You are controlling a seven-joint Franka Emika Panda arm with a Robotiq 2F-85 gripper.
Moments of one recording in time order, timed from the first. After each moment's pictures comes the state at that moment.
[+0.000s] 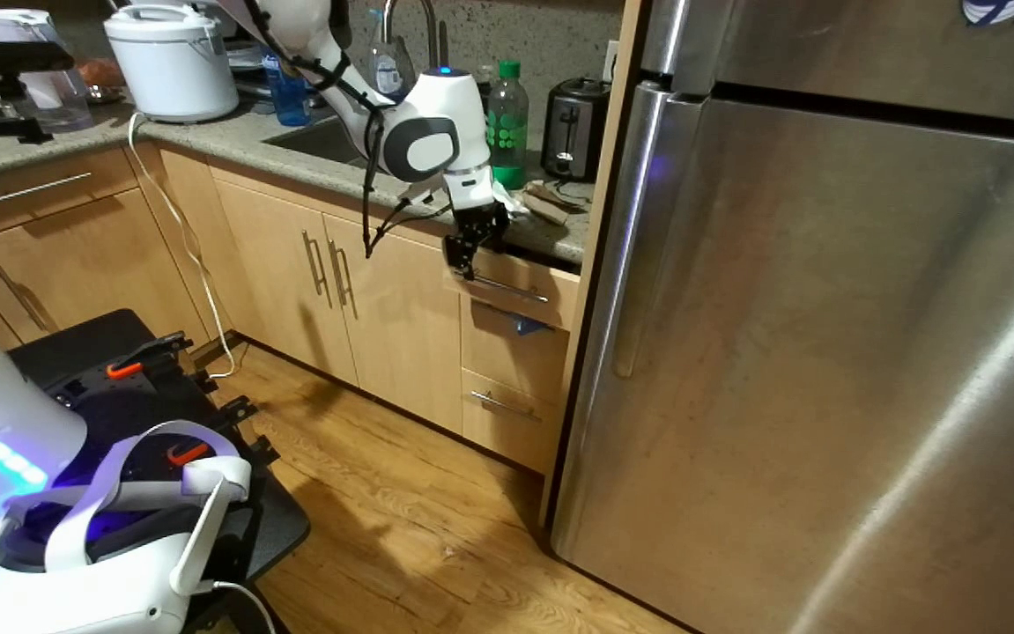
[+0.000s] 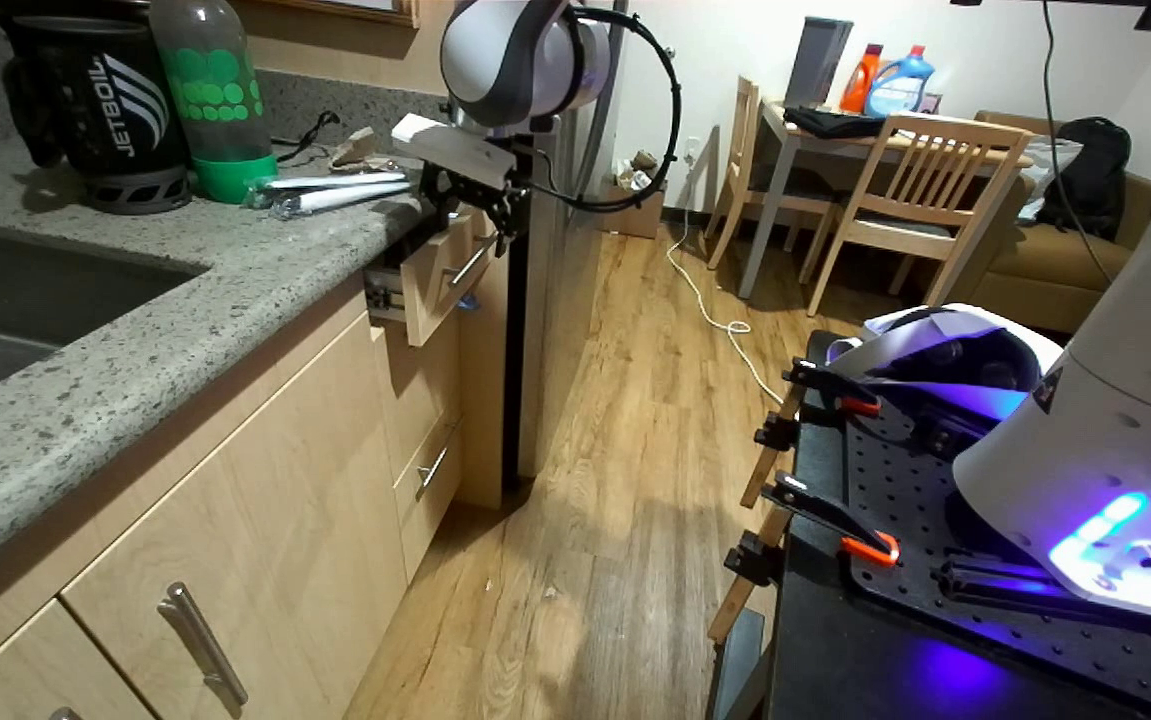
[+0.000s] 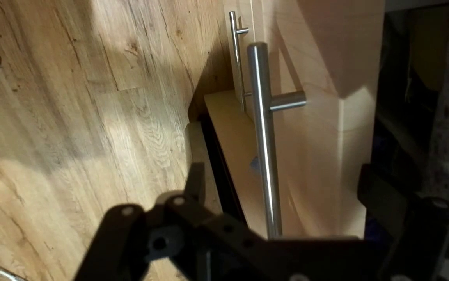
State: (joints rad) arm -0.03 0.66 -0.19 -1.86 0.11 2.72 1.24
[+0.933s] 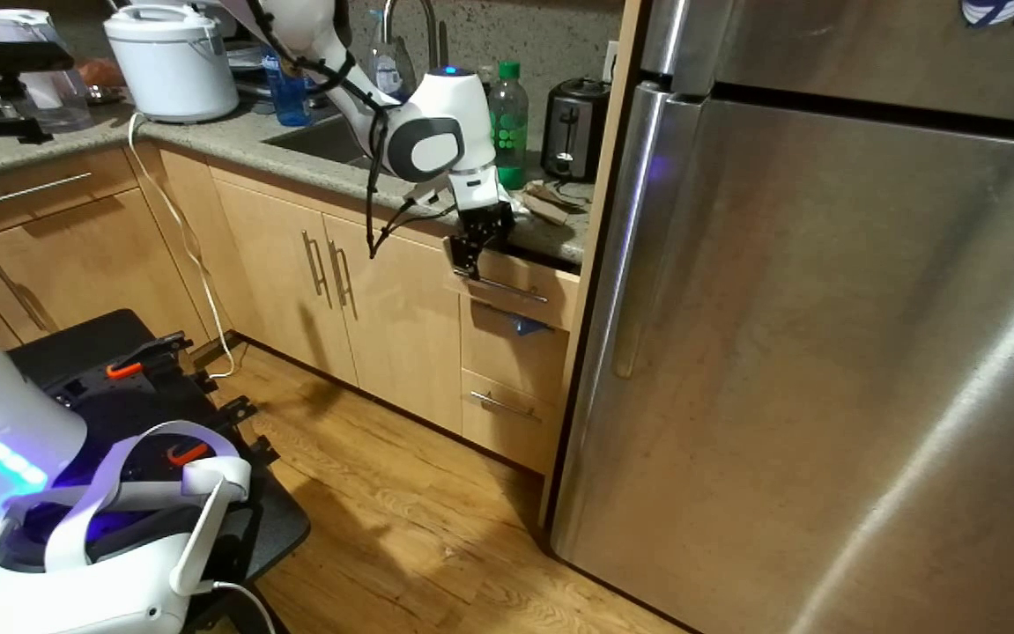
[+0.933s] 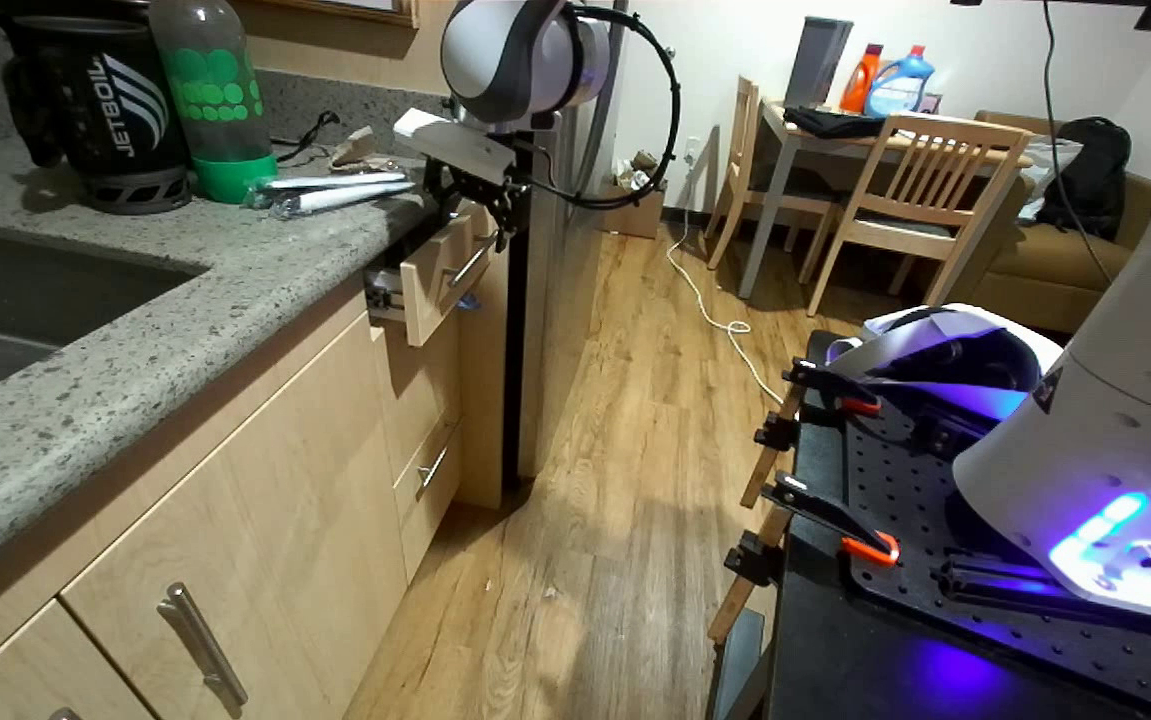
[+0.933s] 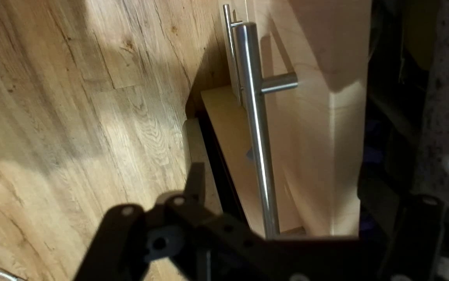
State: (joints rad) arm -0.03 0.67 -0.20 -1.85 0.12 2.72 1.24
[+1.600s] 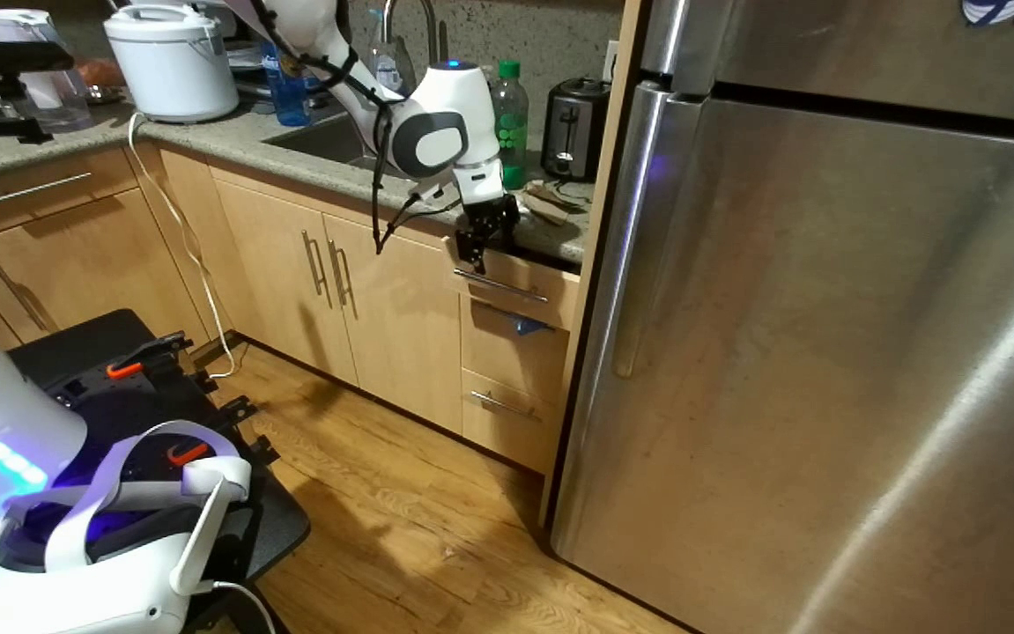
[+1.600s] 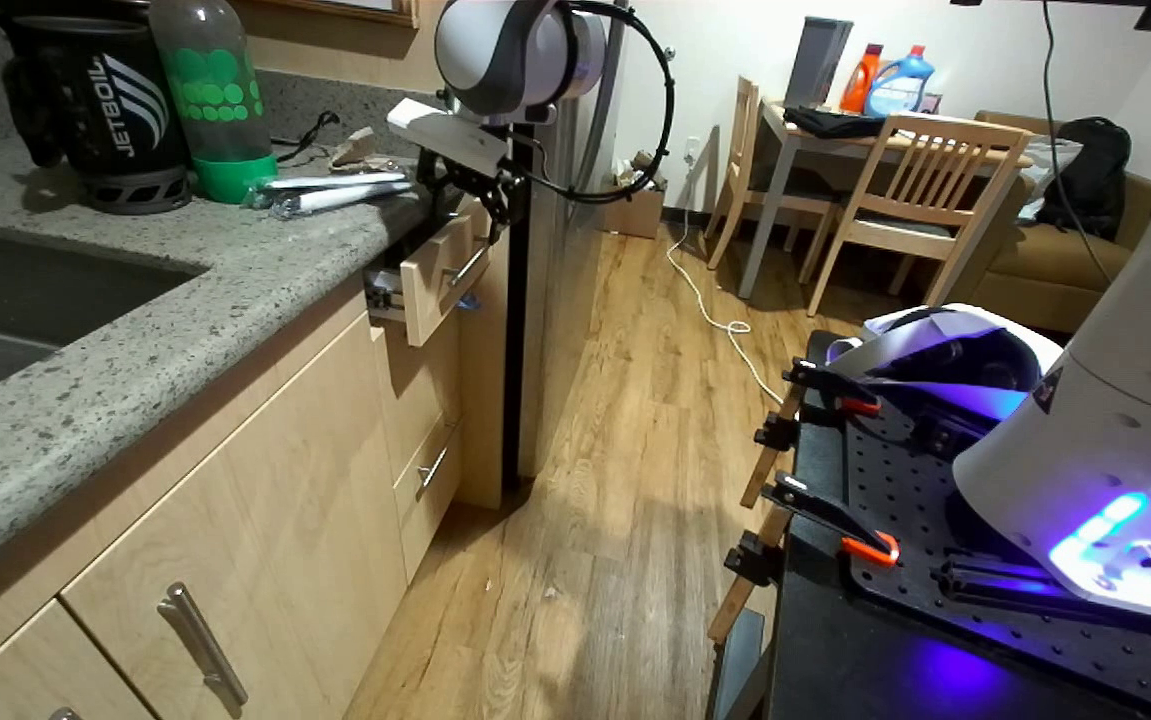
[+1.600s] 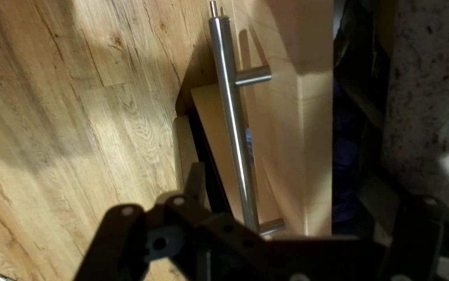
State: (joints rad) arm -0.03 0.67 -0.20 -1.82 0.12 2.72 1.24
